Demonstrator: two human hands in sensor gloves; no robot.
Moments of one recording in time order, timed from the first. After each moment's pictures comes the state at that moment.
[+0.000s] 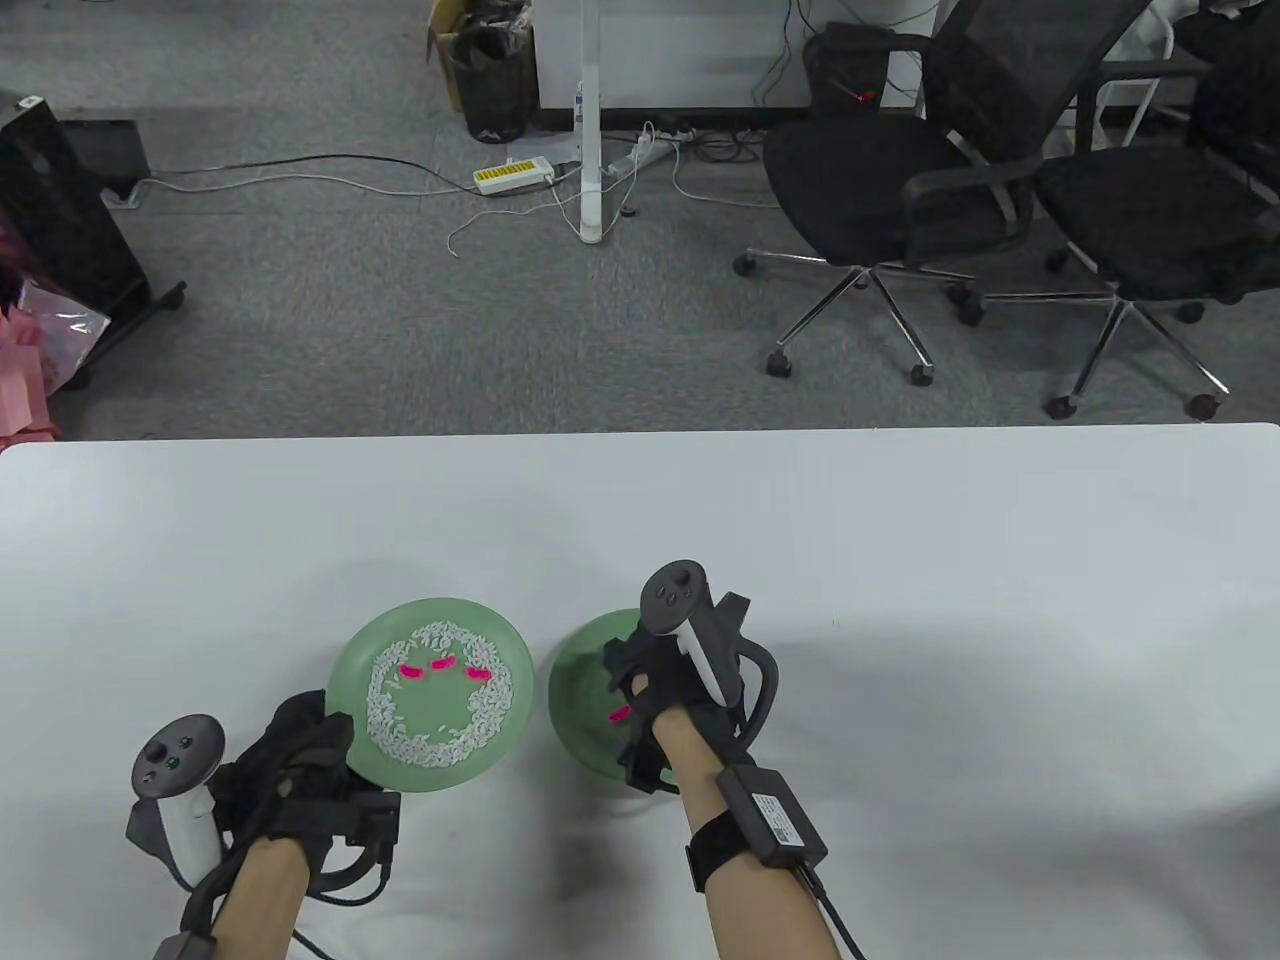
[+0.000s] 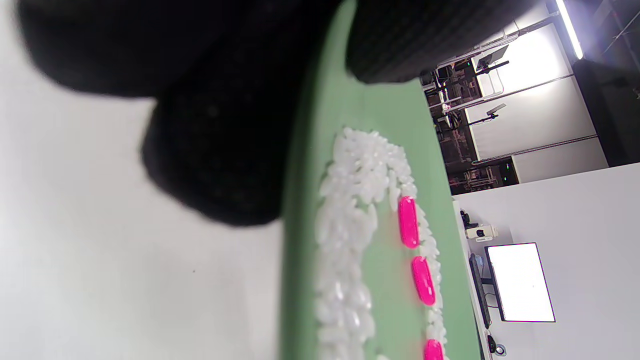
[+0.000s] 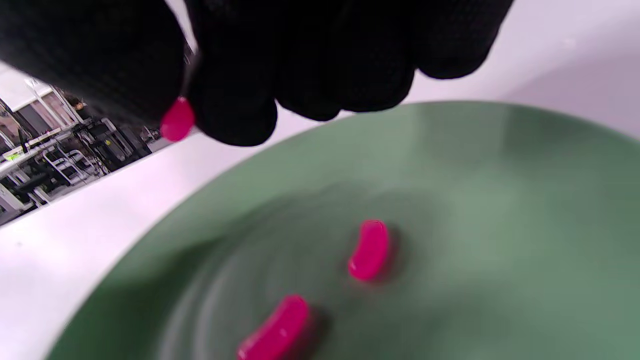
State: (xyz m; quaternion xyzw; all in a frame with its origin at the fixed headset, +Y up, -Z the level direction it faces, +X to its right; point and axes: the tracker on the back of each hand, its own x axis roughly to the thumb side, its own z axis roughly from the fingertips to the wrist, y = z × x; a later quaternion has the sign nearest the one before) left_hand -0.372 -0.789 -0.266 -0.06 0.30 0.57 0.76; right_hand 0.027 -0.728 -0.368 -0.14 0.10 0.96 0.21
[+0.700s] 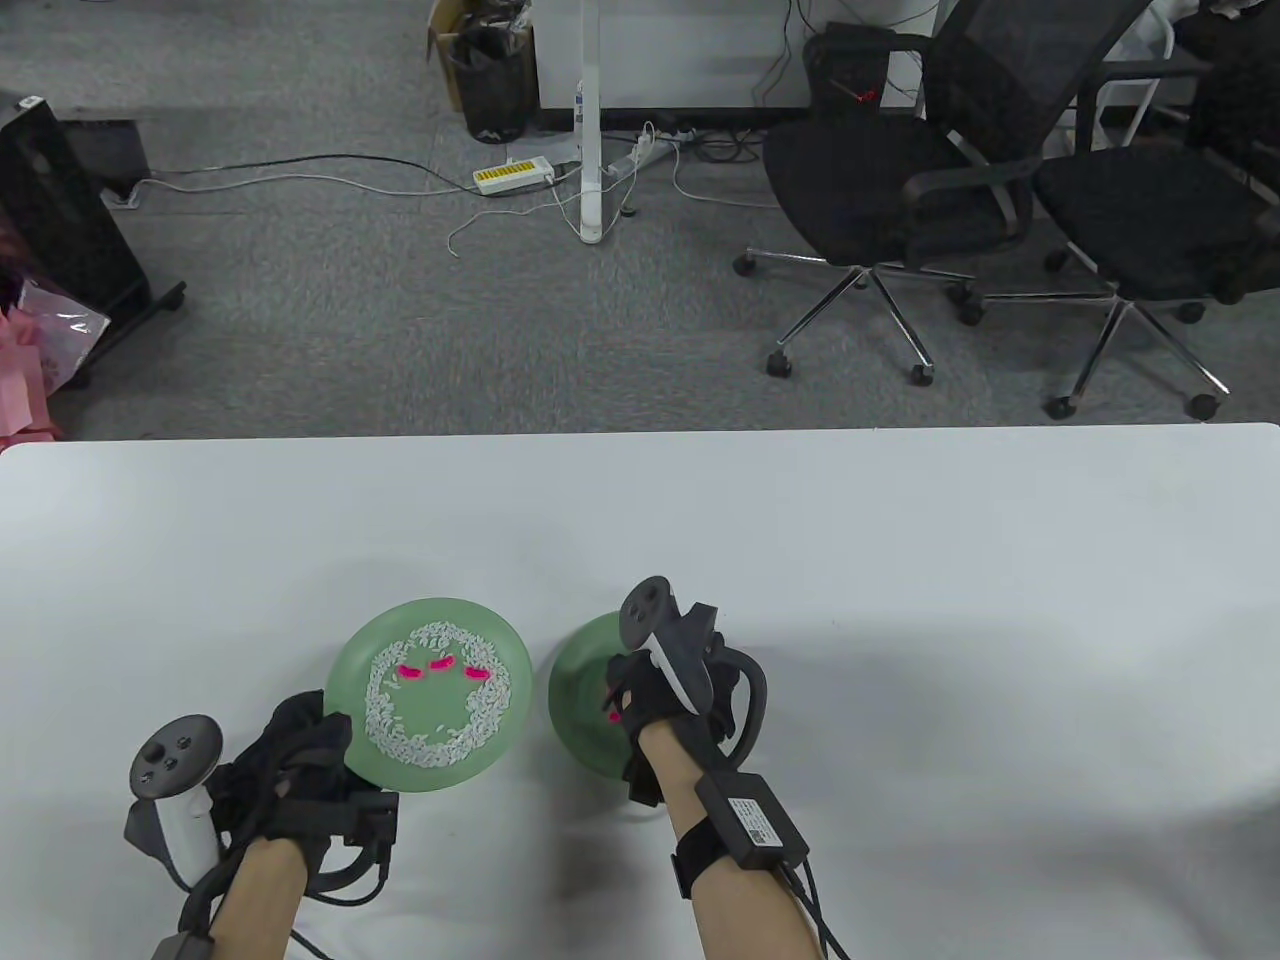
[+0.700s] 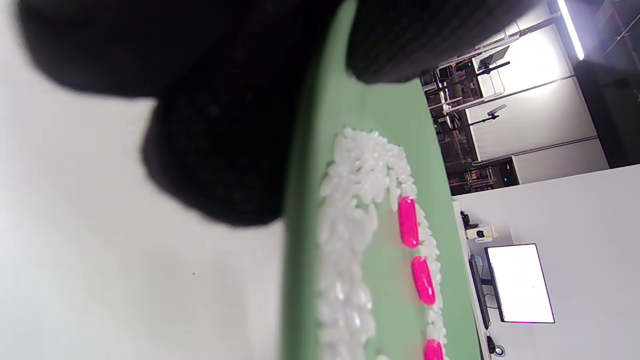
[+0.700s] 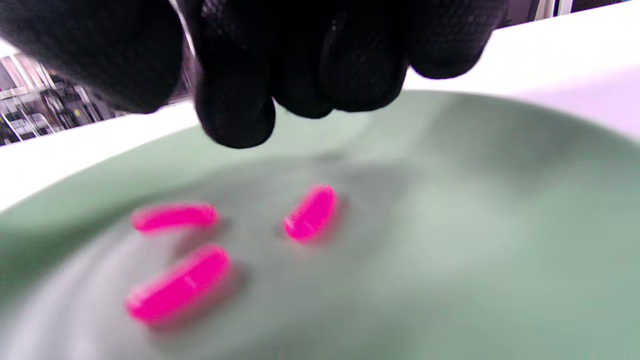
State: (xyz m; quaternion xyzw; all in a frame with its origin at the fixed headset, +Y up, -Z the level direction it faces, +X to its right) left_hand -0.376 -0.795 -0.269 -0.06 0.30 0.57 0.76; right_hand 0.014 -0.731 -0.365 -0.15 0.07 0.98 0.14
